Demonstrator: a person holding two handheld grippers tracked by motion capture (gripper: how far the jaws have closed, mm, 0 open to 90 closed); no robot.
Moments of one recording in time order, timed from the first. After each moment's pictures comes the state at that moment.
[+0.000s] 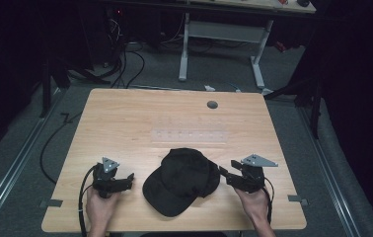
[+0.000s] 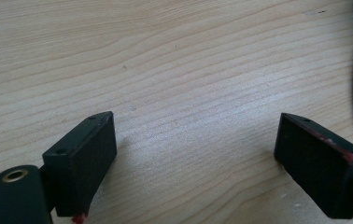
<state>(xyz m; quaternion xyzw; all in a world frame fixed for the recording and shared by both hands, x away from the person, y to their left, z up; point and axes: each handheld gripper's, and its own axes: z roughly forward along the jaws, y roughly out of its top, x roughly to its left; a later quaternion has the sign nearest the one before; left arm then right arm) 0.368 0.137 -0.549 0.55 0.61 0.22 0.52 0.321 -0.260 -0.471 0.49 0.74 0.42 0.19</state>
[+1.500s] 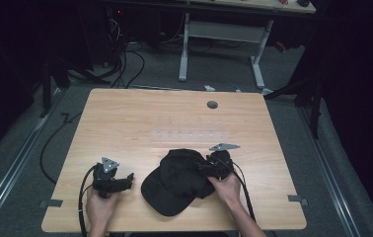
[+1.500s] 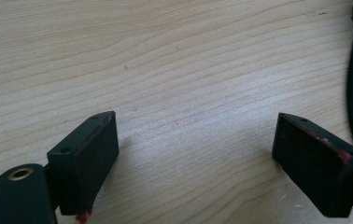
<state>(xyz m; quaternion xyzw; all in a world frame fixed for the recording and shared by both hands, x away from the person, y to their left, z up) 0.368 0.137 -0.548 0.55 0.61 0.22 0.52 0.385 -0.198 -0.505 0.49 0.78 0.37 0.12</state>
